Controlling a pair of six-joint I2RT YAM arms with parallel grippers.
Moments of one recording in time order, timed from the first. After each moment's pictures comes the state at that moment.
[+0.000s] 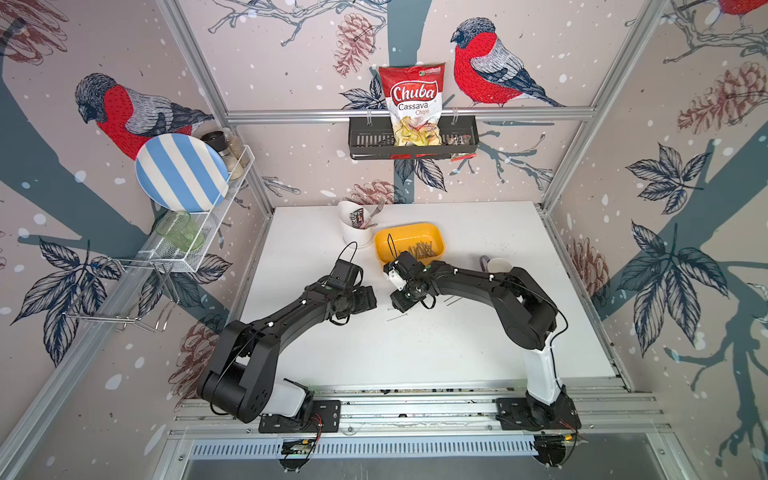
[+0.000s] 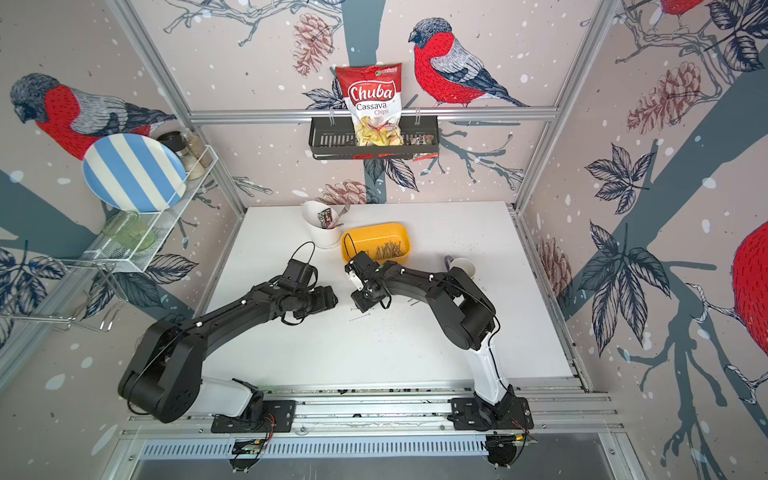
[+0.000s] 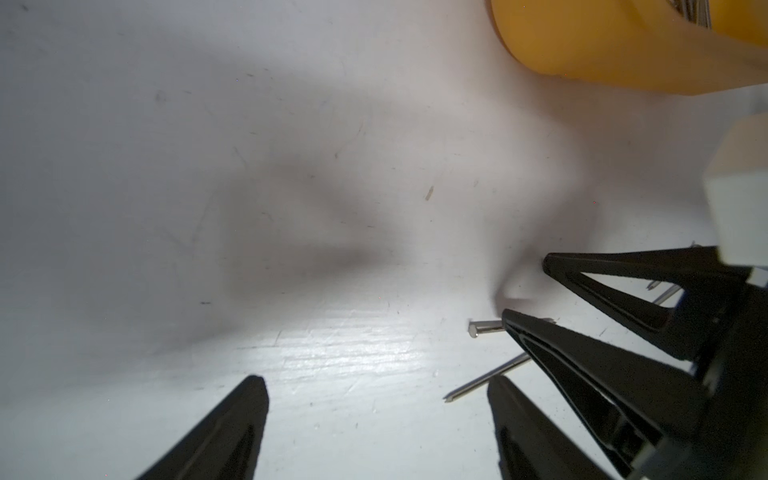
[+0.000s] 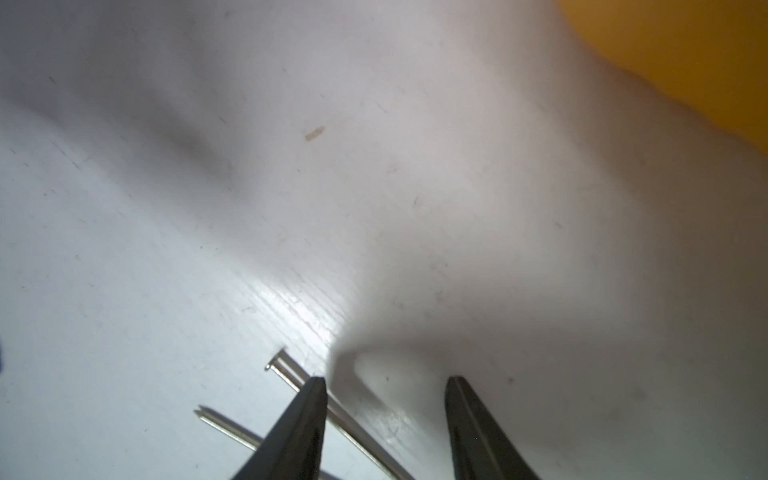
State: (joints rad) left arm -0.41 1.42 0.76 -0.42 0.16 -0.63; right arm 0.88 2.07 1.42 -0.55 -0.09 0.08
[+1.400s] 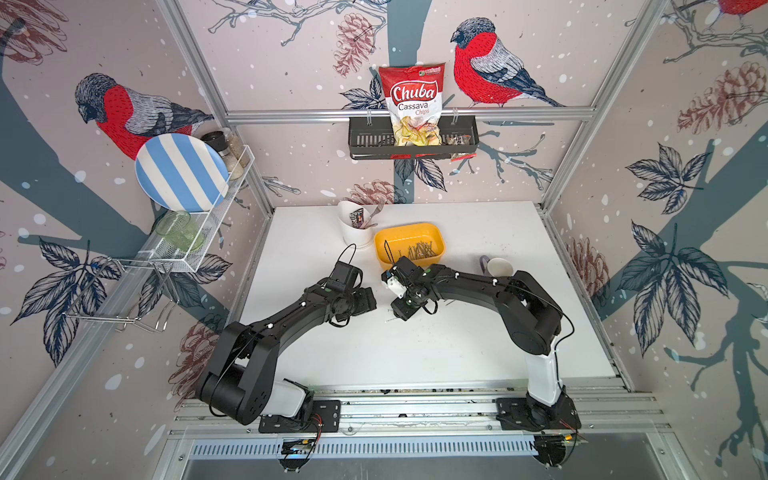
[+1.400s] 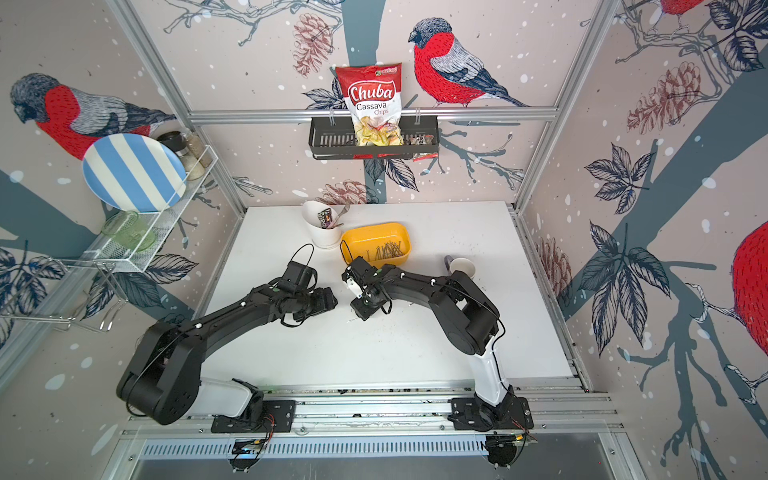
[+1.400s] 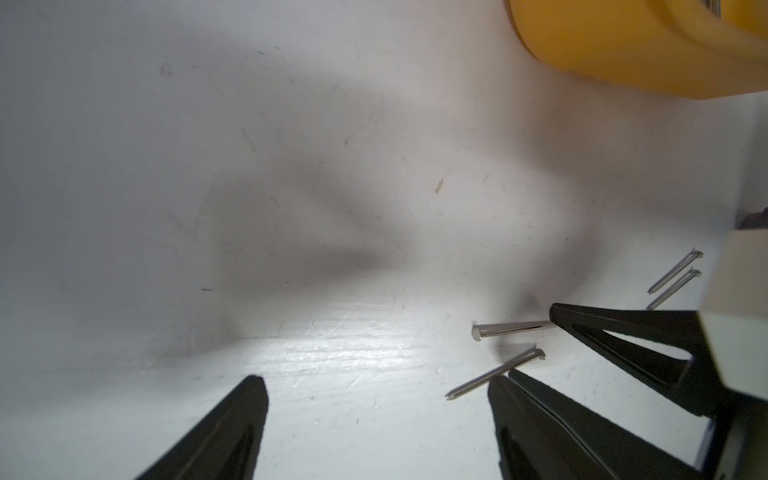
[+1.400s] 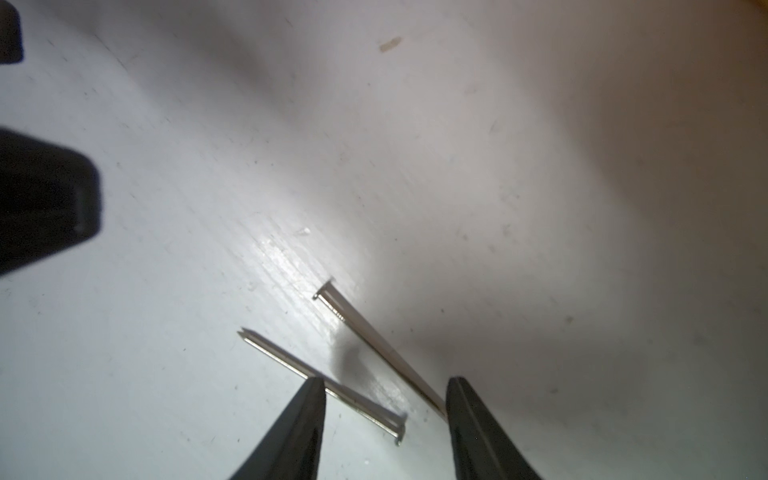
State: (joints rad) left arm -0.41 1.42 0.75 -0.41 0.16 -0.66; right arm 0.91 2.02 1.40 -0.61 -0.12 0.02
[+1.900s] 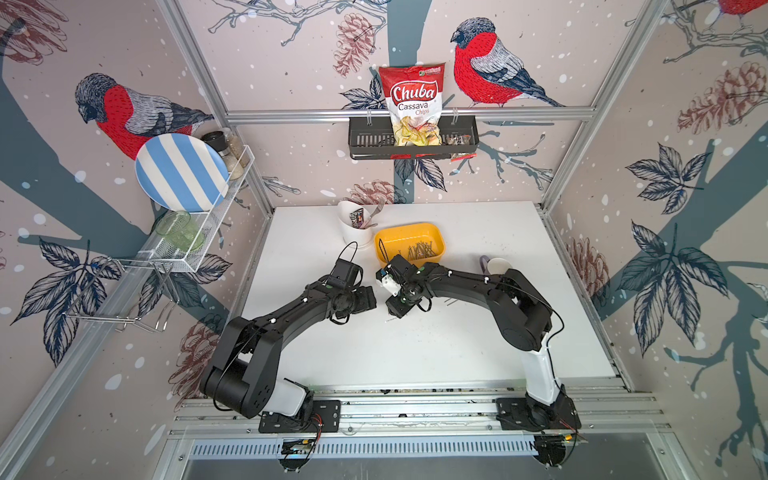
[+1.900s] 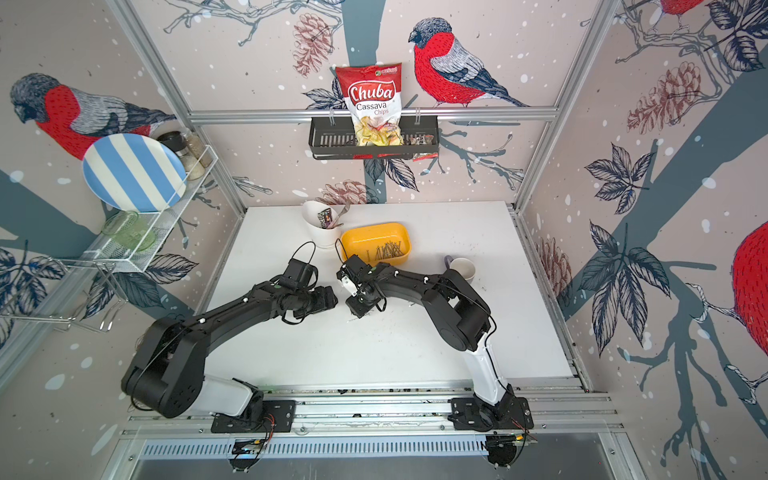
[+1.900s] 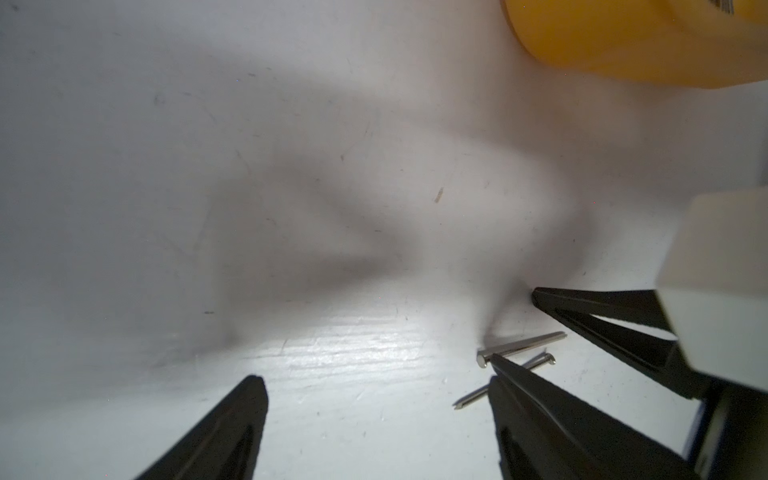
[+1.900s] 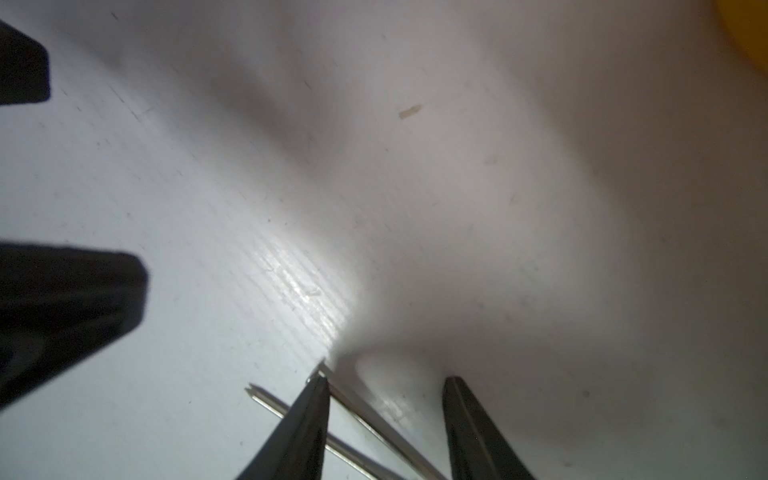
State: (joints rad) left arm -0.39 1.45 0.77 -0.42 0.16 -0.61; right arm 0.92 2.10 1.48 -0.62 -0.12 0.00
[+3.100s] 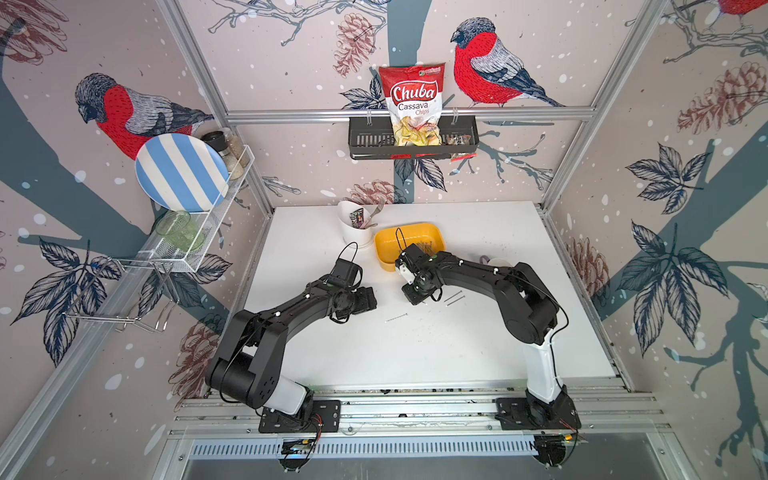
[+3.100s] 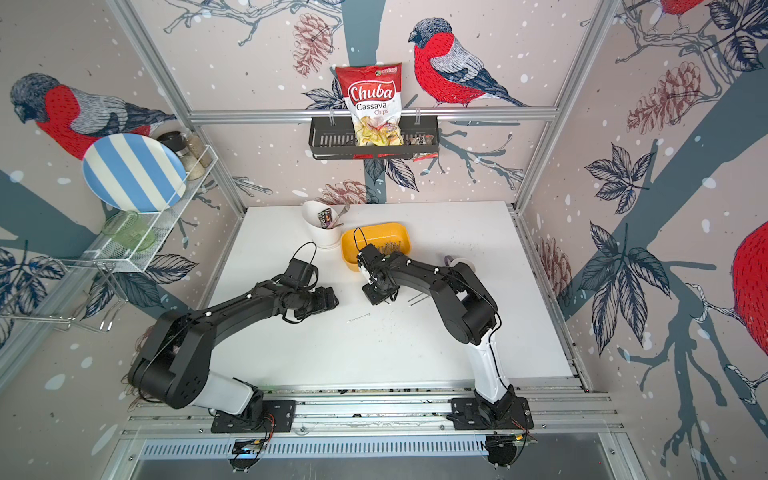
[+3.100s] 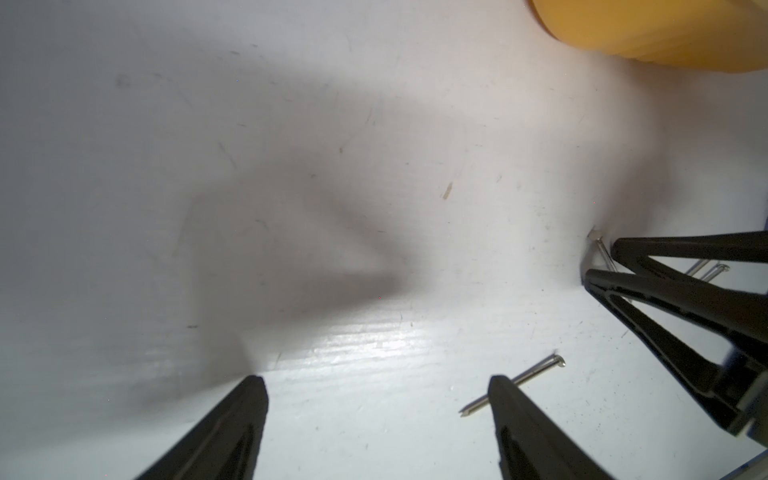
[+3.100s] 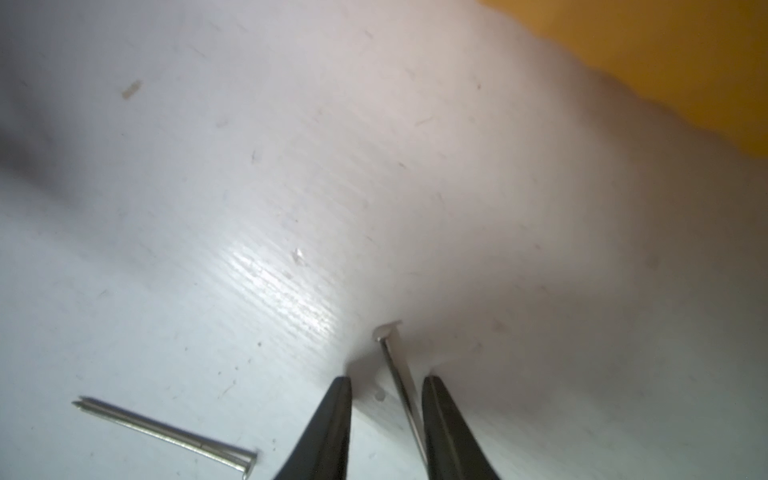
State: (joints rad) left arm -0.38 1.49 0.78 -0.41 0.20 -0.59; right arm 0.80 2.09 1.47 -0.71 -0.05 0.07
